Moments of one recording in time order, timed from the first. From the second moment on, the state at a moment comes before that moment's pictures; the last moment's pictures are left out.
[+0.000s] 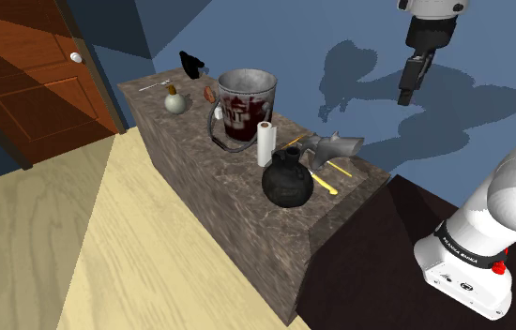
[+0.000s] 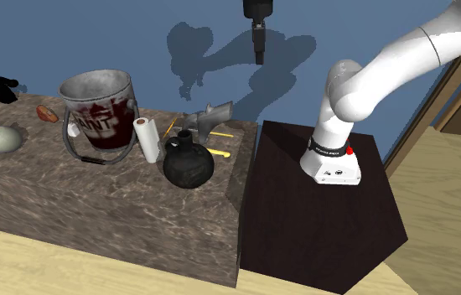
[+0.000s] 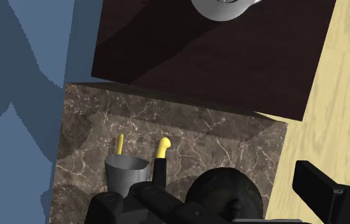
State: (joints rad) arm 0.00 -0.83 0.04 -2.44 -0.04 1.51 -0.15
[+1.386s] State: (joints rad) arm 0.04 -0.20 0.14 -2.36 0.01 2.08 -0.03
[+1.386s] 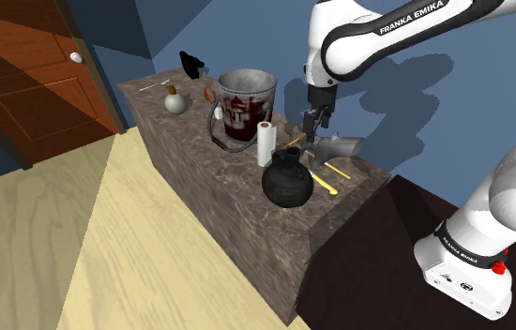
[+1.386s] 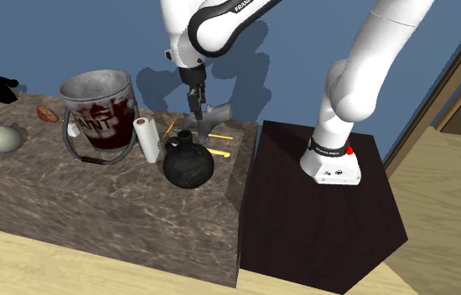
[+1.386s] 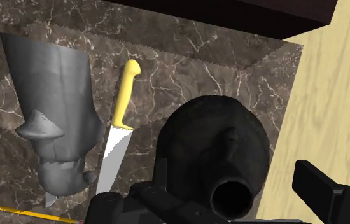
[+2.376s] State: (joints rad) arm 0.06 0.17 0.17 -2.22 -0.04 2.31 0.05
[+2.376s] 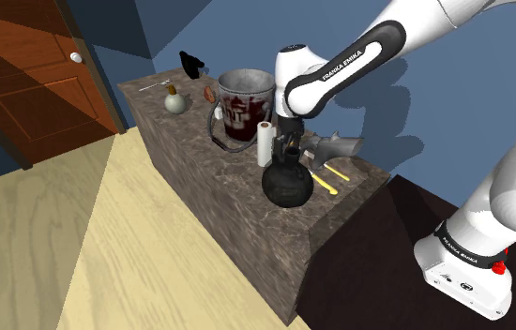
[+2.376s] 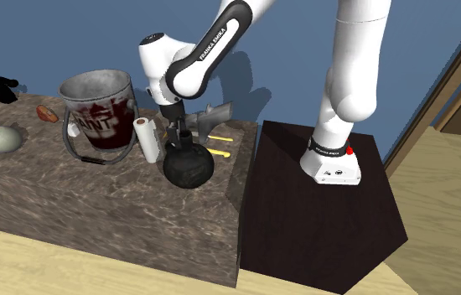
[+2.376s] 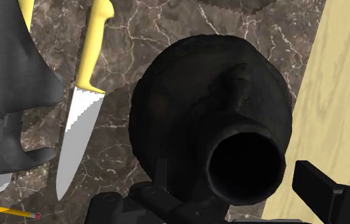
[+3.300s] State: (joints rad) arm 0.06 0.18 0.17 -2.22 -0.04 2.31 0.05
